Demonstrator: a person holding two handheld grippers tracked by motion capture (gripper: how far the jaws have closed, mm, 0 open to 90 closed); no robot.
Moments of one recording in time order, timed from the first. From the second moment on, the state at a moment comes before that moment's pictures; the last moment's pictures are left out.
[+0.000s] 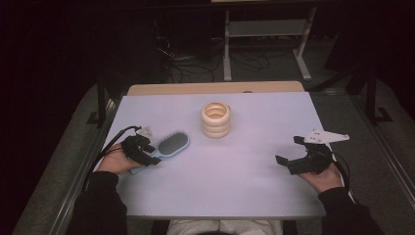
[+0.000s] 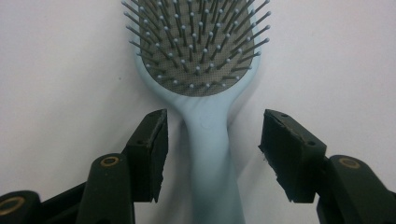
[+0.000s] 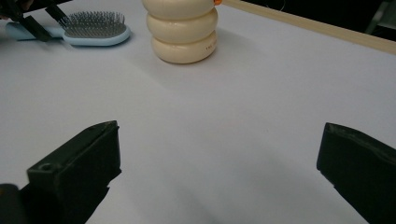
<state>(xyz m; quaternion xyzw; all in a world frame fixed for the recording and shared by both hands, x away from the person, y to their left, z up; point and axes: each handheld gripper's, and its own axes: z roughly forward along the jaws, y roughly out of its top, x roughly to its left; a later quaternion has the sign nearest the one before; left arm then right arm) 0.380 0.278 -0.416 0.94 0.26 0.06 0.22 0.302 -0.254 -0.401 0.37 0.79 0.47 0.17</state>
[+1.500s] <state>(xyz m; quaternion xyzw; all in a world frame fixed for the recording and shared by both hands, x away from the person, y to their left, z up) 0.378 0.274 -0.417 0.95 0.23 0.08 0.19 0.302 -0.254 -0.401 0.37 0.79 0.46 0.17</state>
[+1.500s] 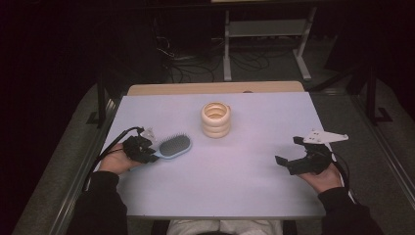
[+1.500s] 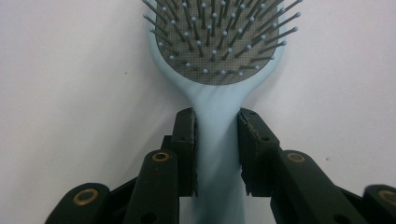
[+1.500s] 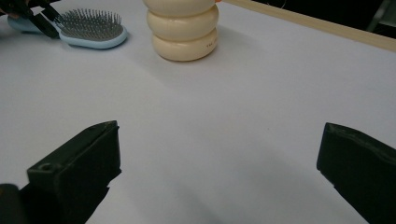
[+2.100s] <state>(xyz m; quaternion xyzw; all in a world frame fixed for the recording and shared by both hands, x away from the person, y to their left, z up) 0.370 0.275 -0.397 0.94 0.22 0.12 0.23 0.302 -0.254 -0.401 0.37 0.79 0.47 0.17</state>
